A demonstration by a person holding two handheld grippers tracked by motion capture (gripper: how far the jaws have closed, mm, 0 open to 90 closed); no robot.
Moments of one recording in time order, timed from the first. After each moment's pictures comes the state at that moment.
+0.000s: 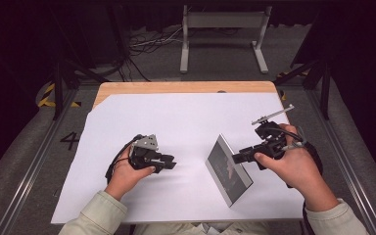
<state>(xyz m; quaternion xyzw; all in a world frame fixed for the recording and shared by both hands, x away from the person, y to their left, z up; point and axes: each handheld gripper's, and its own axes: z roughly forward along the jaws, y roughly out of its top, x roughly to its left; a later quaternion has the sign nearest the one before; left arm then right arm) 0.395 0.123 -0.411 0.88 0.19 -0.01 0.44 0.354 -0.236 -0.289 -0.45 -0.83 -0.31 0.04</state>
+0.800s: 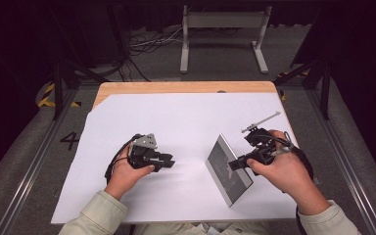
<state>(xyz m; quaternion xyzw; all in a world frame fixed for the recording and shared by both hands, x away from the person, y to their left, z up) 0.398 0.126 -0.413 0.88 0.20 -0.01 0.44 0.351 -0.217 -0.302 -0.46 -0.85 -0.26 0.04</state>
